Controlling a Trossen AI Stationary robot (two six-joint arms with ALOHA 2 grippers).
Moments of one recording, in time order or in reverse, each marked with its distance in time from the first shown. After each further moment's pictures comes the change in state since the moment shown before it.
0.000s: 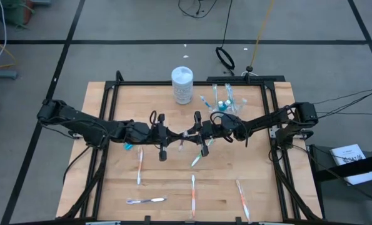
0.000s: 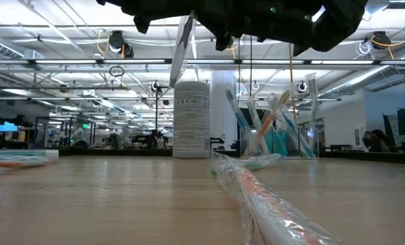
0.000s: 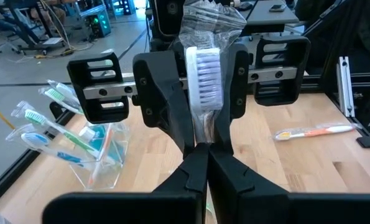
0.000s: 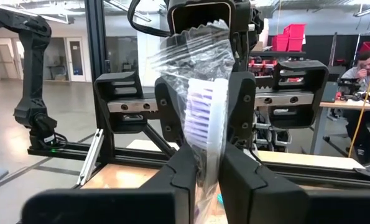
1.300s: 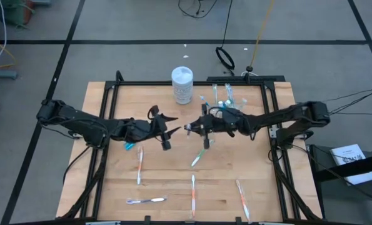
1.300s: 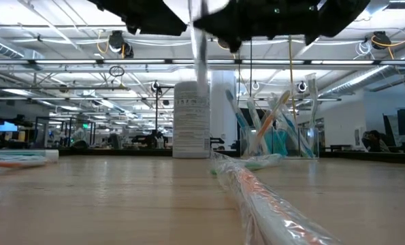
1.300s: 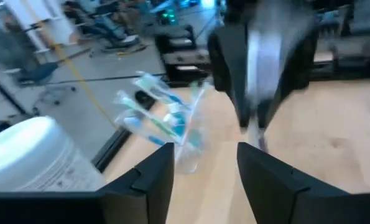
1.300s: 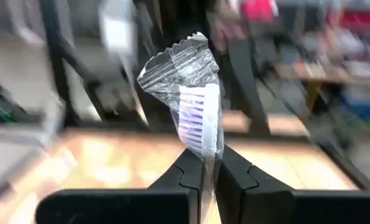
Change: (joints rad) left arm 0.026 -0.010 0.001 -0.052 -0.272 0.087; right arm -0.056 -0.158 0.000 -0.334 0.094 -0.065
